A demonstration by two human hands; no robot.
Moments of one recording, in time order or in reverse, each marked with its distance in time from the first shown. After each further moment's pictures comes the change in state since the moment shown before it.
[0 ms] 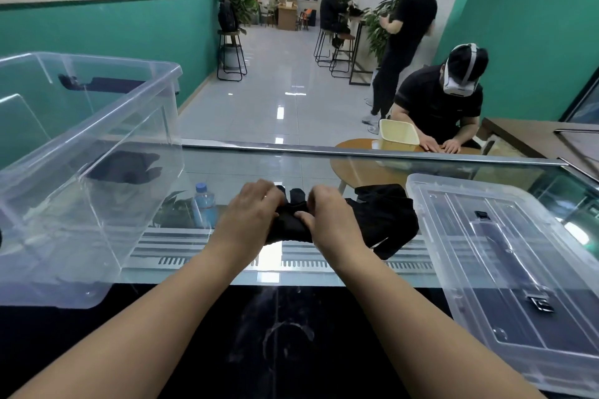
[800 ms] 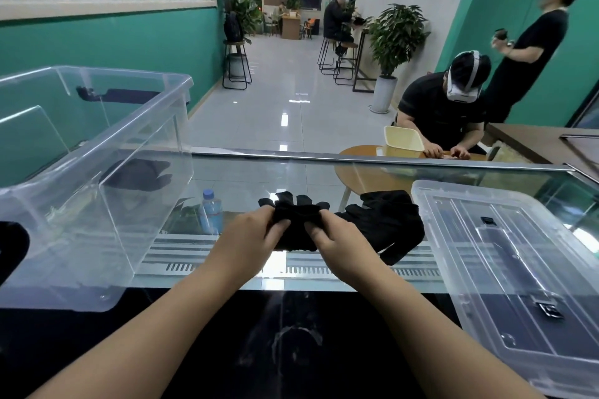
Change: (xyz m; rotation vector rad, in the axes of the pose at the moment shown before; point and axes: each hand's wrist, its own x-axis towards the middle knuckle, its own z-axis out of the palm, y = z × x) left_hand -0.018 0.010 -0.016 -0.268 0.023 -0.233; right_hand -0.028 0.001 -0.016 0.246 -0.208 -0.032
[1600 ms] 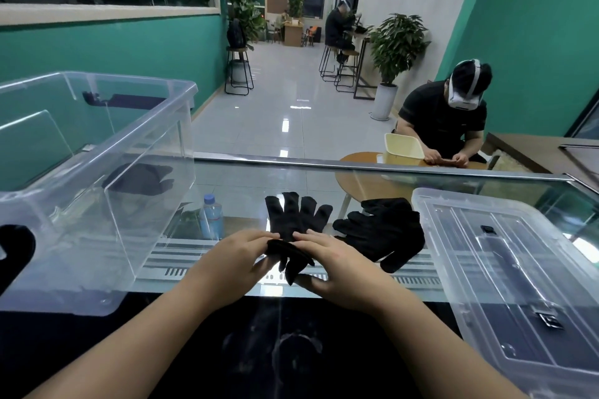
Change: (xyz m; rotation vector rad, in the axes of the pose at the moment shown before) left_hand -0.022 -0.031 -0.007 0.131 -0.148 0.265; right_hand -0.013 0.012 0.000 -0.353 -0.254 -0.268
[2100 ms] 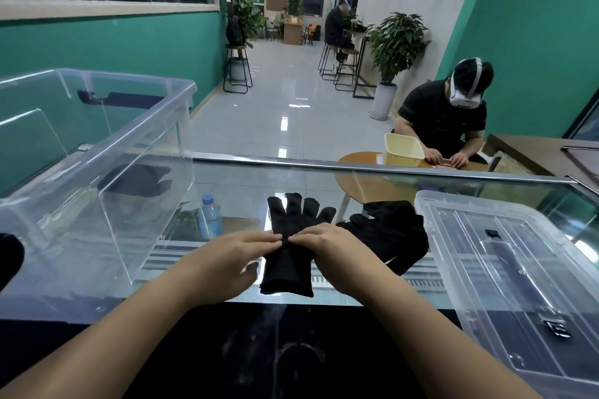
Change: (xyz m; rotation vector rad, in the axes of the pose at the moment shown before) left_hand 0.008 -0.019 -0.013 0.008 -0.184 0.112; right_hand 0.026 0.001 -0.006 -0.175 0.111 -0.085
